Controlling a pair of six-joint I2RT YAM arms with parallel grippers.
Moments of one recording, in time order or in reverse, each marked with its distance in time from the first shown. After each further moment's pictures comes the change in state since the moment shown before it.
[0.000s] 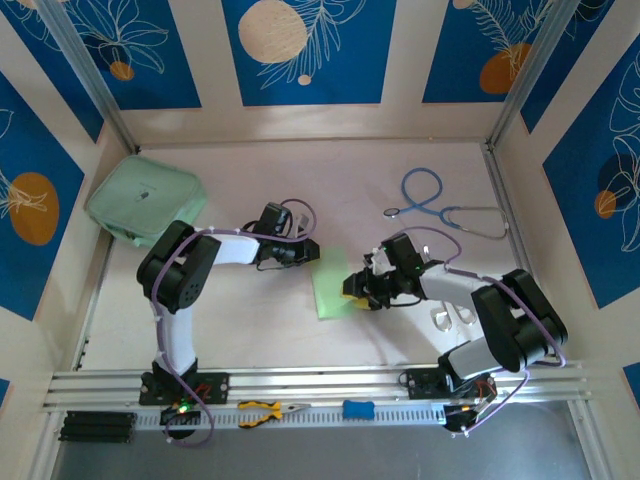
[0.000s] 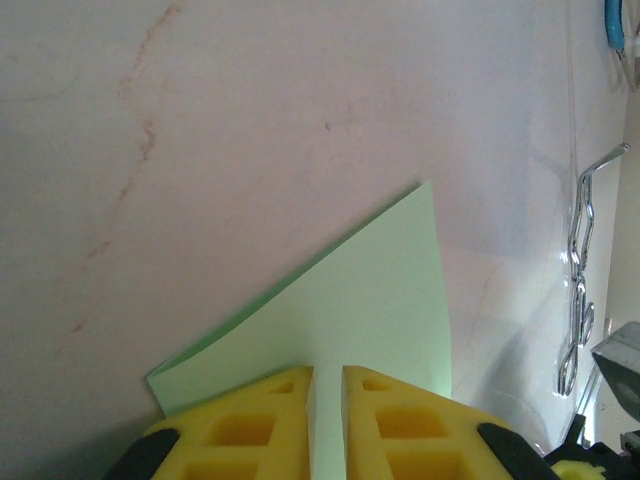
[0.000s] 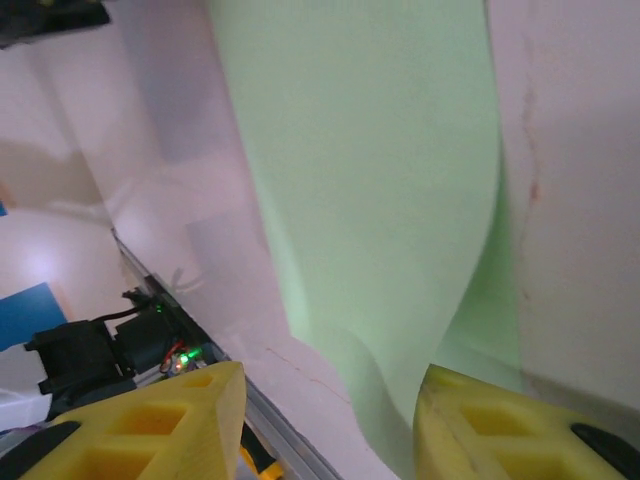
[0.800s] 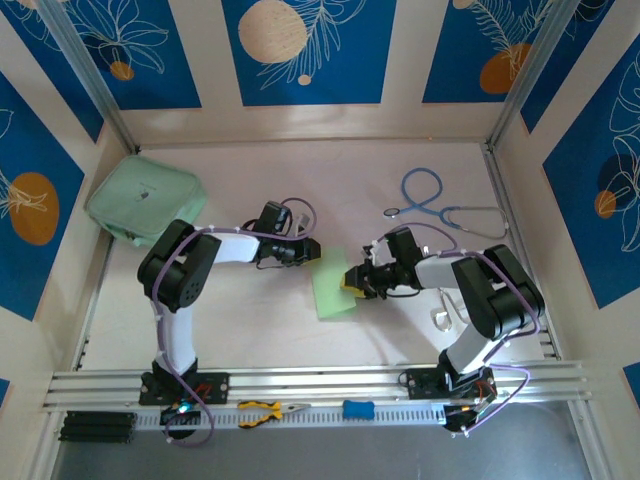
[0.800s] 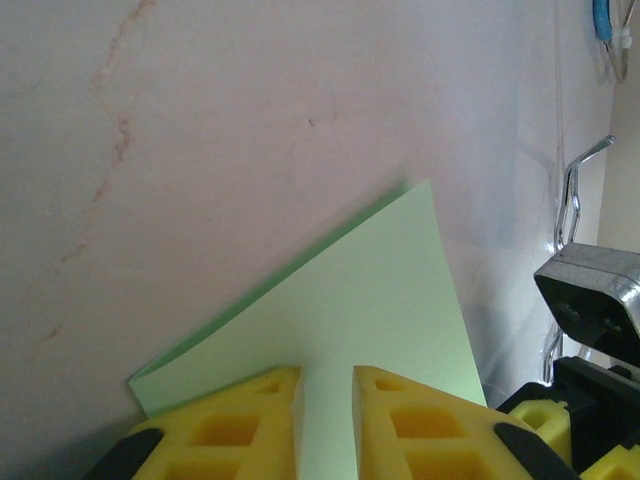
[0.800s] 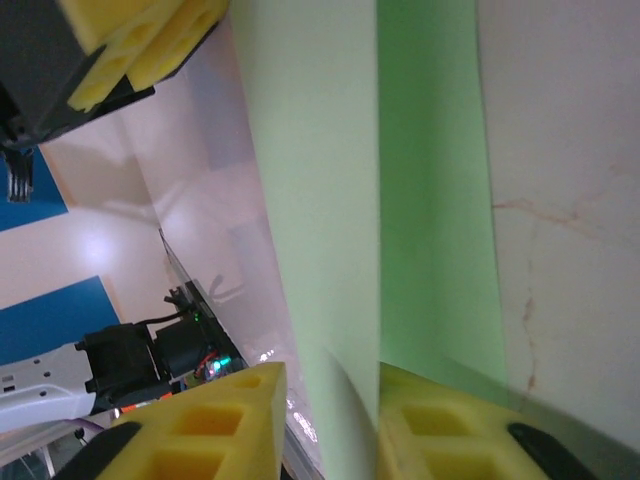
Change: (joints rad) left arm 0.000 0.007 0.019 -0.019 0.040 0.003; right arm -0.081 0.191 0.036 0.179 -0.131 -0.037
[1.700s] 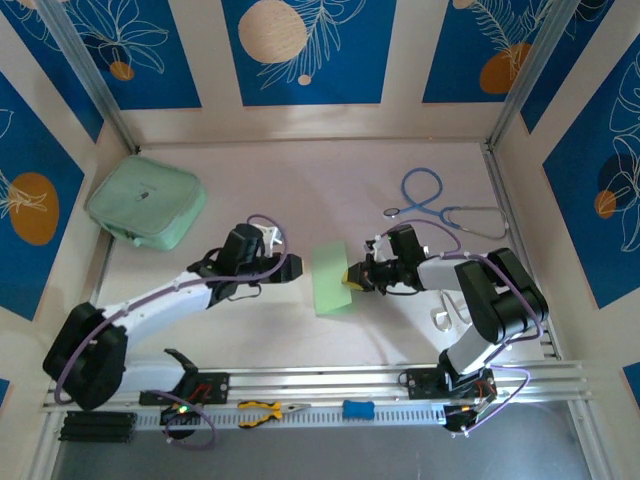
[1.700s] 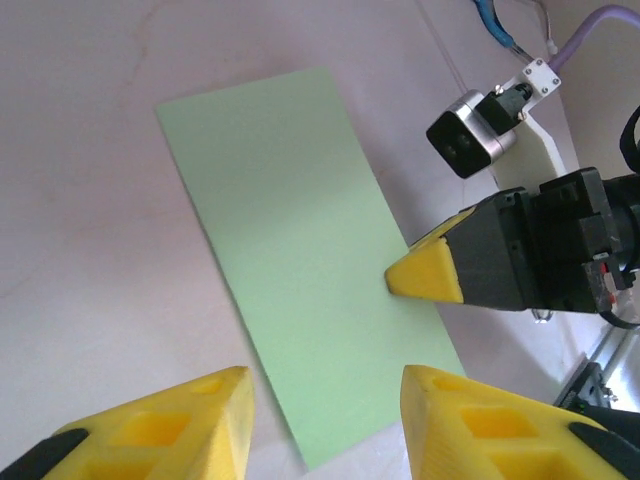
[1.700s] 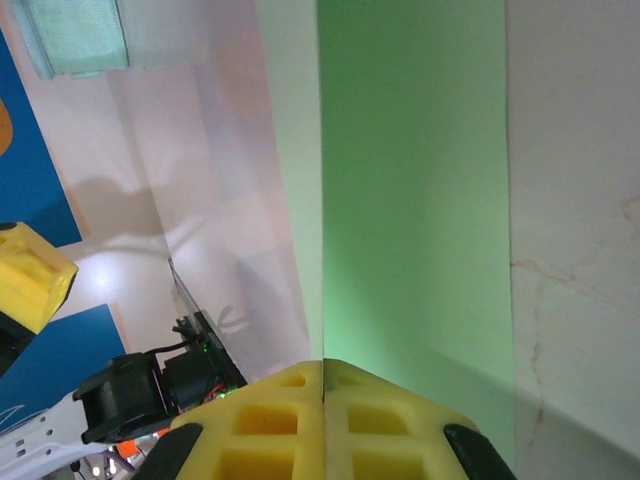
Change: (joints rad) left arm -0.108 -0.732 -0.370 -0.161 -0.328 0.054; right arm 0.006 -0.030 -0.014 0.081 0.051 0.061
